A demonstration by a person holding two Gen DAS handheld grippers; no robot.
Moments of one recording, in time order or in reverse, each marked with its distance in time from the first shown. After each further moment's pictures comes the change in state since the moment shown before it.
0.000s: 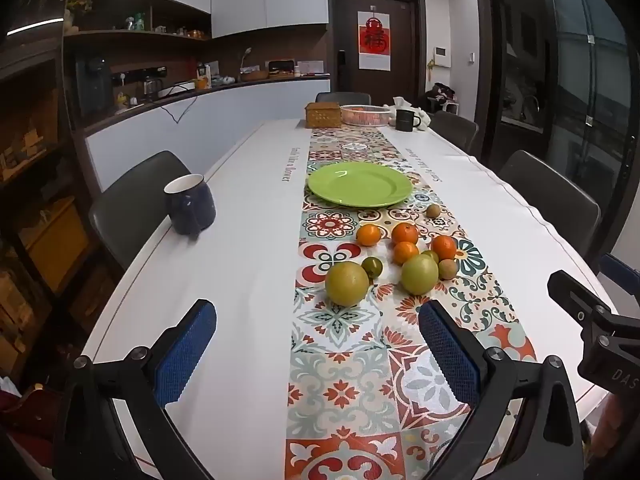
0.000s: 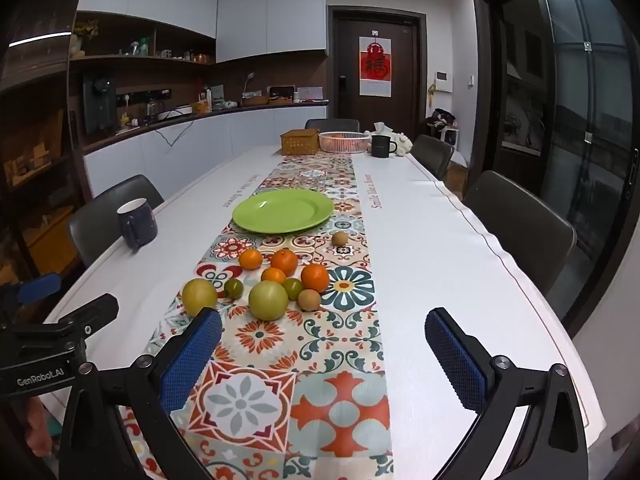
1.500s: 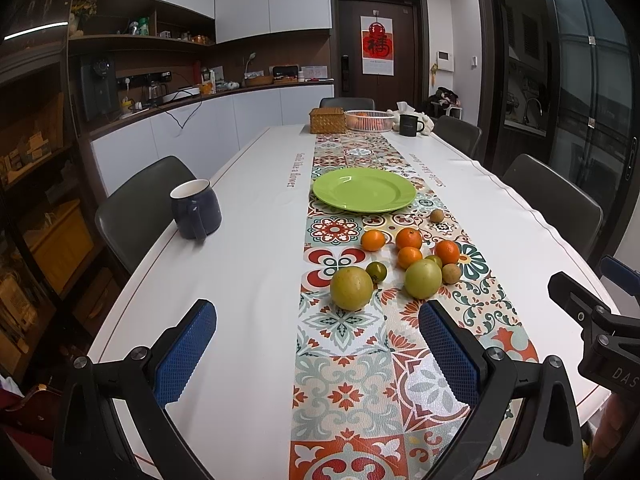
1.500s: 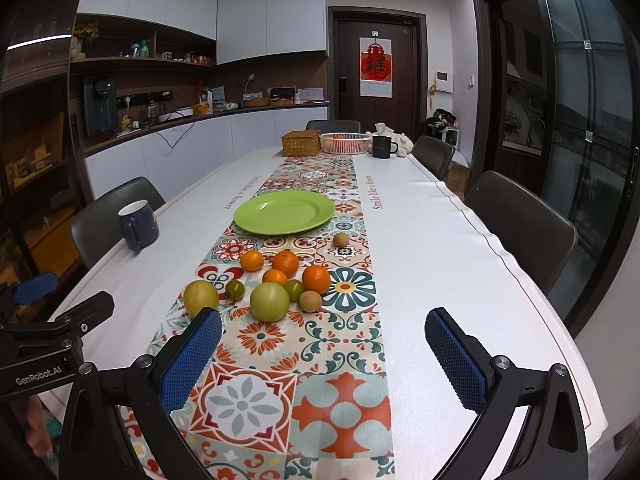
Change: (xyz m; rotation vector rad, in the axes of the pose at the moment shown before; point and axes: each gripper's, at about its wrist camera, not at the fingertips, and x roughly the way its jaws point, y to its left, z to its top) left arm -0.003 0.000 0.001 0.005 -0.010 0.015; right arm 0.003 0.001 -0.002 0.004 -0.005 0.004
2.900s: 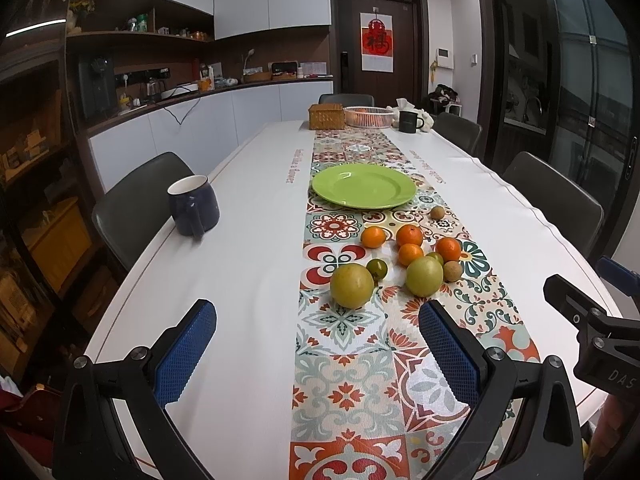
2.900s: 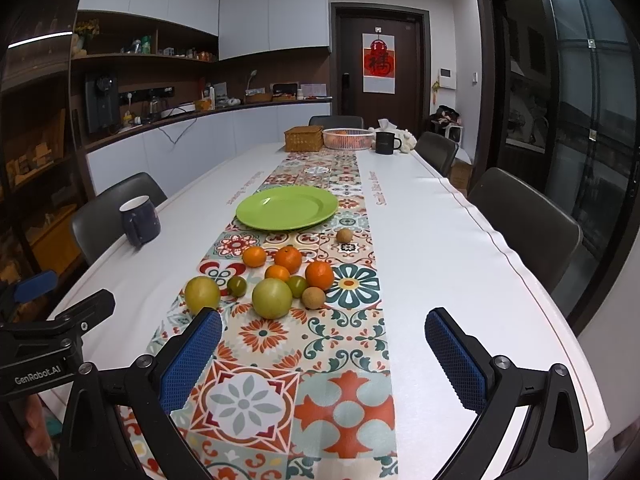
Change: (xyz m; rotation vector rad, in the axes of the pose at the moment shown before) left arm 0.006 0.000 0.000 0.000 0.016 -0.006; right arm 0.007 0.007 0.002 -0.006 0.020 0.010
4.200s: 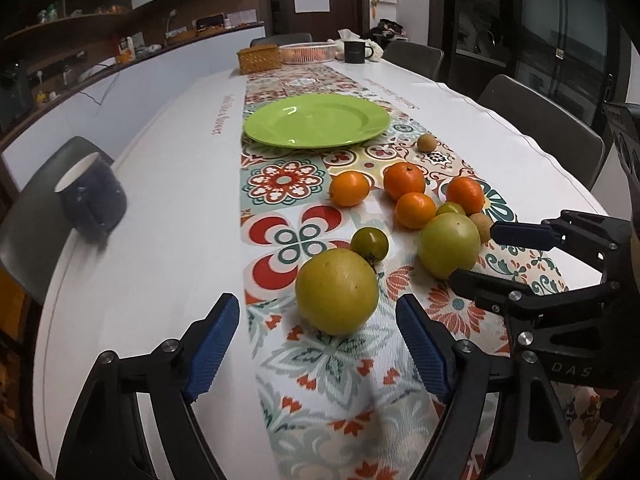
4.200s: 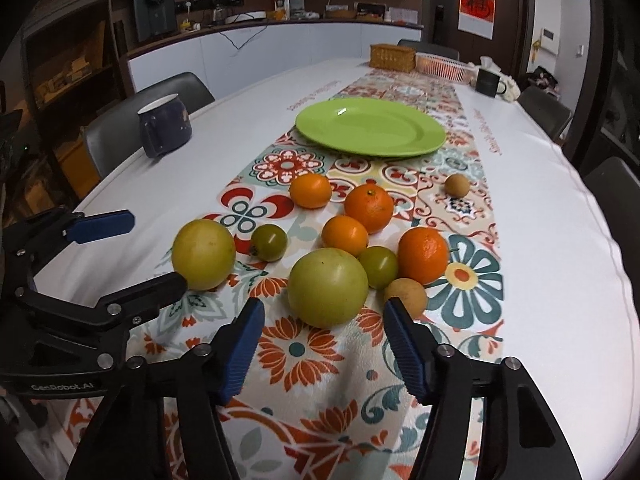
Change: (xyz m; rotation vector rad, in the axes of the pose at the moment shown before) left arm 0.148 -0.011 0.005 0.179 0.209 -0.190; right arm 0.164 0.038 0.001 -0.194 0.311 0.246
